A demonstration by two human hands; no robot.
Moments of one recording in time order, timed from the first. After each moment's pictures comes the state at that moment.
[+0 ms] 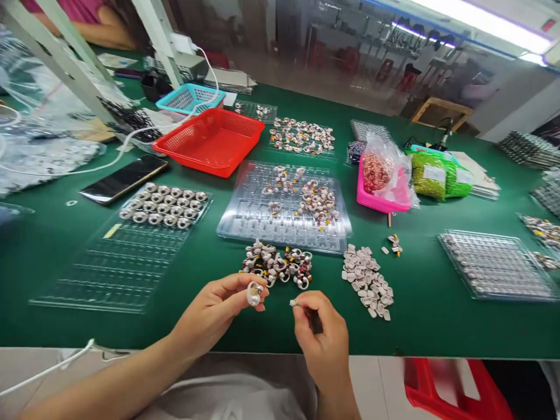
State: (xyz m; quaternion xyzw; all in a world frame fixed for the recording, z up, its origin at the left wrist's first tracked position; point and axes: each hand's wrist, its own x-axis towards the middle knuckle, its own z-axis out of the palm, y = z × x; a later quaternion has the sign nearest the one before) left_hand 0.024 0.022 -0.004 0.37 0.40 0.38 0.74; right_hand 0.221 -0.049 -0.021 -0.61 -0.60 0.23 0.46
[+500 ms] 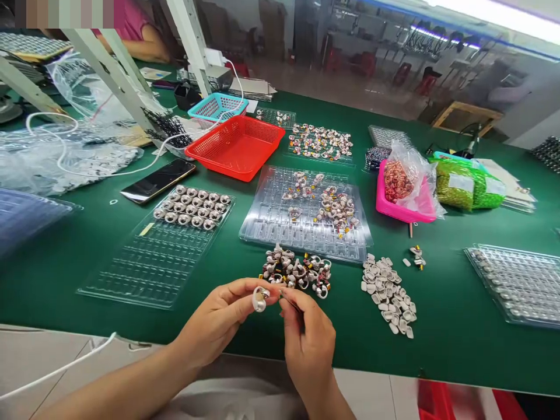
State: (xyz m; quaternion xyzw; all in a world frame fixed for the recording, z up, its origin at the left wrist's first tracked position) left_hand 0.002 0.018 0.002 0.35 0.36 0.40 0.77; right_hand 0.167 -0.027 -0.023 -0.57 -0.62 0.22 0.50
